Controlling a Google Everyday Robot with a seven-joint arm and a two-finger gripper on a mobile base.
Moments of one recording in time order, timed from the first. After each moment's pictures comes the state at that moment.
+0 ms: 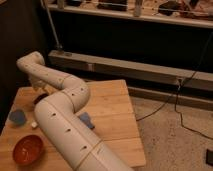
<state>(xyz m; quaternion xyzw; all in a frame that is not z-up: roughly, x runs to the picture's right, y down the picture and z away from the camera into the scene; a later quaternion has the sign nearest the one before) -0.414 0.010 0.949 -0.24 0.21 0.78 0.55</state>
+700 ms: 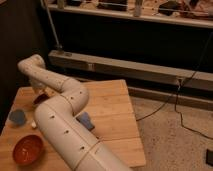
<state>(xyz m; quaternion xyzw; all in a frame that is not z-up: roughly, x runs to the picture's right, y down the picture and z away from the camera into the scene) -0.418 0.024 0.960 -0.24 0.22 0.77 0.55</state>
